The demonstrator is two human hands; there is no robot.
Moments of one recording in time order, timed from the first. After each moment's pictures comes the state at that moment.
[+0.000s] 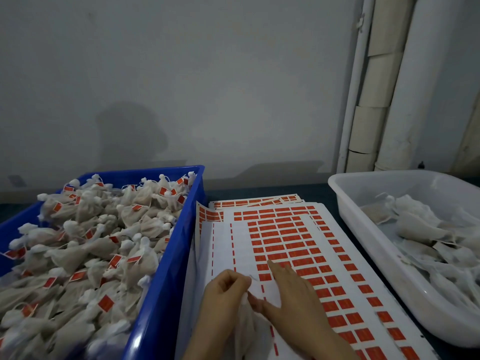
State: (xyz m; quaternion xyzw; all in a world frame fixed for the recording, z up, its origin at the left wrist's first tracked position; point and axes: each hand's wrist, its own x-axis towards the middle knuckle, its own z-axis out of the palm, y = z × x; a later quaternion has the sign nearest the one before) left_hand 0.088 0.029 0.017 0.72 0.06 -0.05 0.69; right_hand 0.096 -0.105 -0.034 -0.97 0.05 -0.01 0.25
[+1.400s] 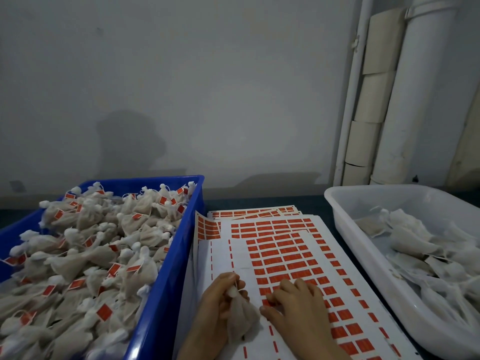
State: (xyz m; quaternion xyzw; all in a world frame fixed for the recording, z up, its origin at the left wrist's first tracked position) left_hand 0.104 0.038 0.009 0.51 0.09 -0.18 0.83; right_hand 0.097 -0.122 -0.022 -0.99 0.00 -0.05 0.12
